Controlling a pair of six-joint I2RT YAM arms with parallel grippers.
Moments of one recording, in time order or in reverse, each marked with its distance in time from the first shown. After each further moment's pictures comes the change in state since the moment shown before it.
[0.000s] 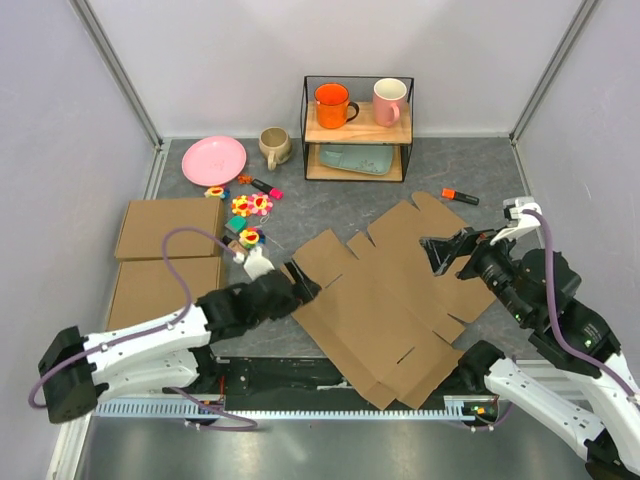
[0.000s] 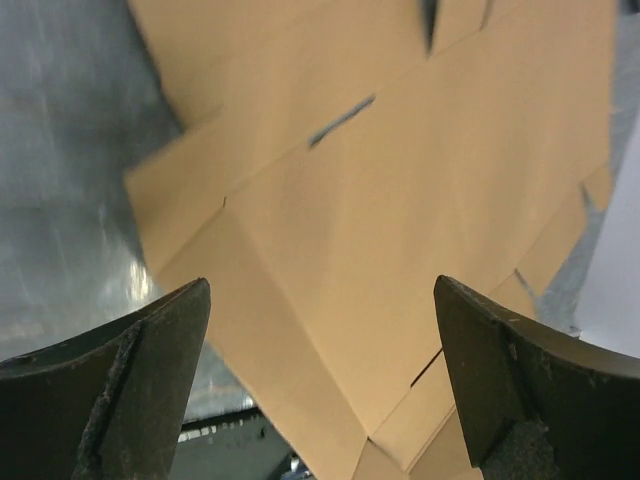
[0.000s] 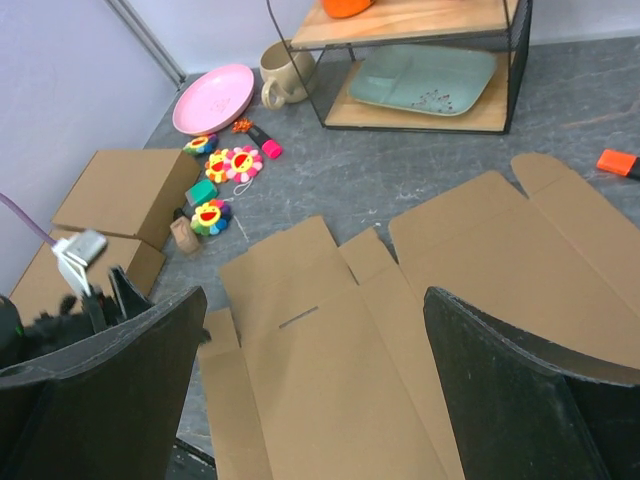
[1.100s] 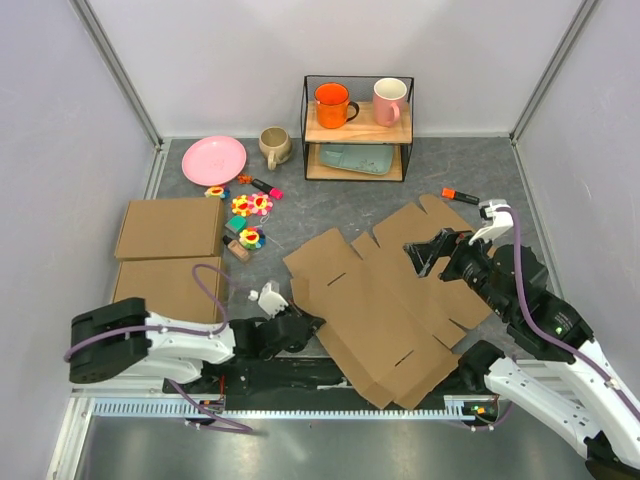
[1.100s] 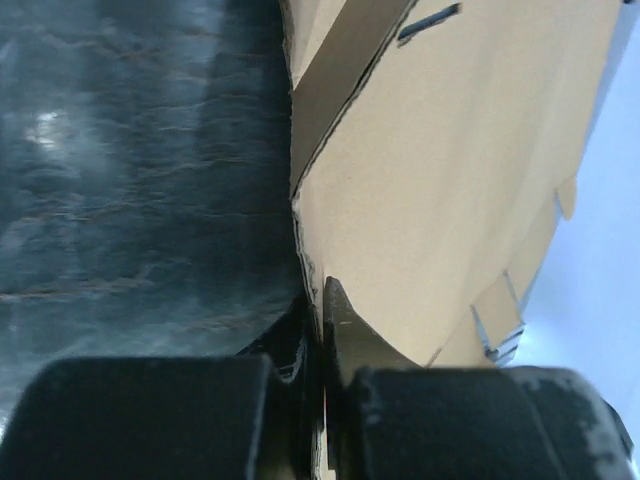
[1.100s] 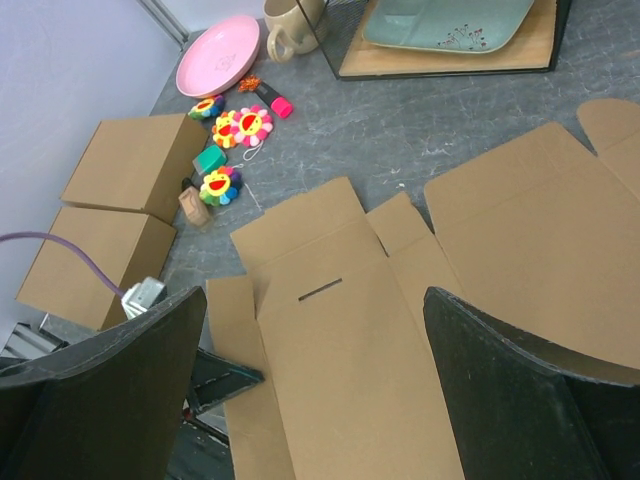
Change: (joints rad) left arm -0.355 0.334 -0.311 0.564 -0.191 -0.489; right arm 0.000 0.024 -0.139 0.084 -0.058 0.098
